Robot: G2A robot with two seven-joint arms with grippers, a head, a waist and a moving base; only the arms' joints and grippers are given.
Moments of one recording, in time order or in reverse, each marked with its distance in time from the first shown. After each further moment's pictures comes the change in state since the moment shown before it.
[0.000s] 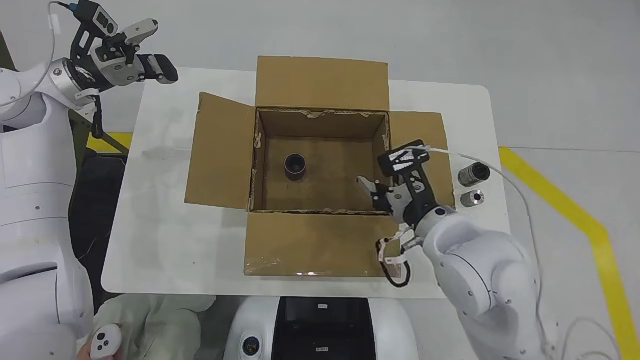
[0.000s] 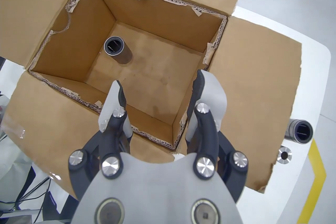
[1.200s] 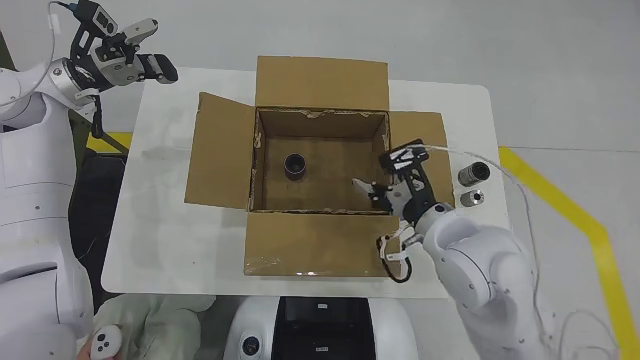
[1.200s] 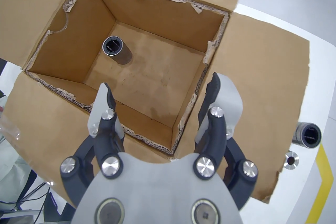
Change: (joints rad) left arm 0.000 0.000 0.000 0.000 0.000 0.000 0.000; right arm 0.030 0.002 0.009 0.067 0.063 -0.058 -0.042
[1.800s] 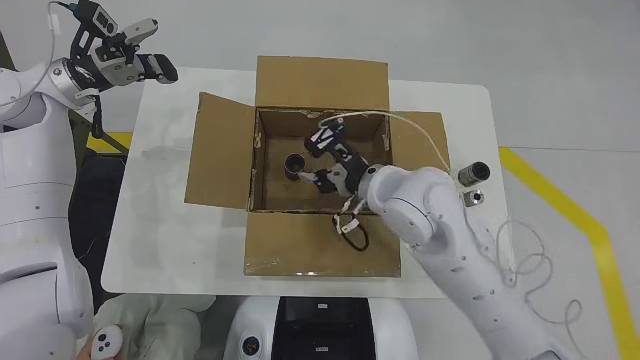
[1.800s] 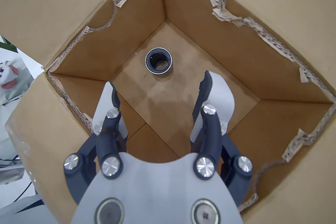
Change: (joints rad) left arm 0.000 0.000 0.000 0.000 0.000 0.000 0.000; right arm 0.411 -0.060 -0.273 0.368 0.157 -0.094 0.062
